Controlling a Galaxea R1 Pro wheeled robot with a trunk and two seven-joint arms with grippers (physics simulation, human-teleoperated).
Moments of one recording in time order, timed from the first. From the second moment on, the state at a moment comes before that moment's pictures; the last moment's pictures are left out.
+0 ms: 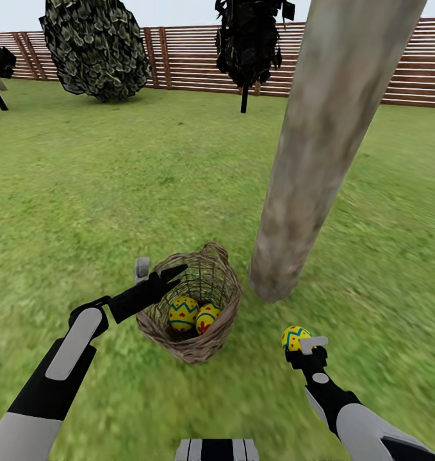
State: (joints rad) left arm -0.56 0.16 -0.14 -1.42 1.27 0.74 -0.18; right arm -0.71 -0.02 -0.22 -0.18 0.41 -0.25 -0.17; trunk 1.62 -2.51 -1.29
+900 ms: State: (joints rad) left arm -0.56 0.16 -0.14 -1.42 1.27 0.74 -0.18; right arm -0.72 -0.02 -0.19 -0.16 0.41 -0.09 -0.17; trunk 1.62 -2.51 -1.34
